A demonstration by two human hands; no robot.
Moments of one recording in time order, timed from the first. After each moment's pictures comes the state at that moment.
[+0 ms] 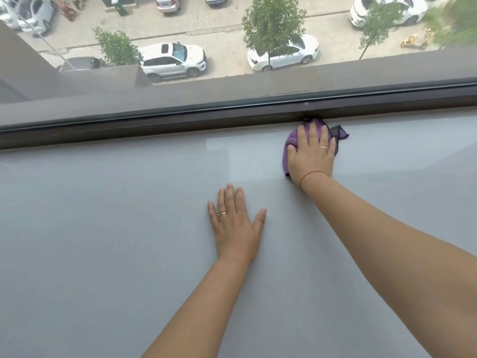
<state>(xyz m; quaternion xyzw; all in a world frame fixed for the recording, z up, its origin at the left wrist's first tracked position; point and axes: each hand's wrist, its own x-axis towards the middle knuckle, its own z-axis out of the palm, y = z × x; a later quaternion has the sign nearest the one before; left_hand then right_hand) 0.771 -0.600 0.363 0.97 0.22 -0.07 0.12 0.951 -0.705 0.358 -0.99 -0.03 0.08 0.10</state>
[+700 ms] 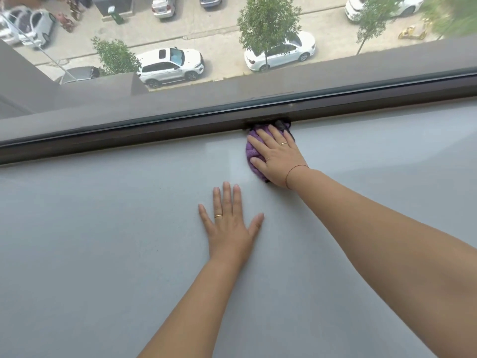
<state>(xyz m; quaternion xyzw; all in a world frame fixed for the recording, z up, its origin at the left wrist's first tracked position) 0.781 -0.604 0.359 0.97 0.19 -0.12 0.06 0.961 -0.691 0.361 -0.94 -0.32 0.11 0.08</state>
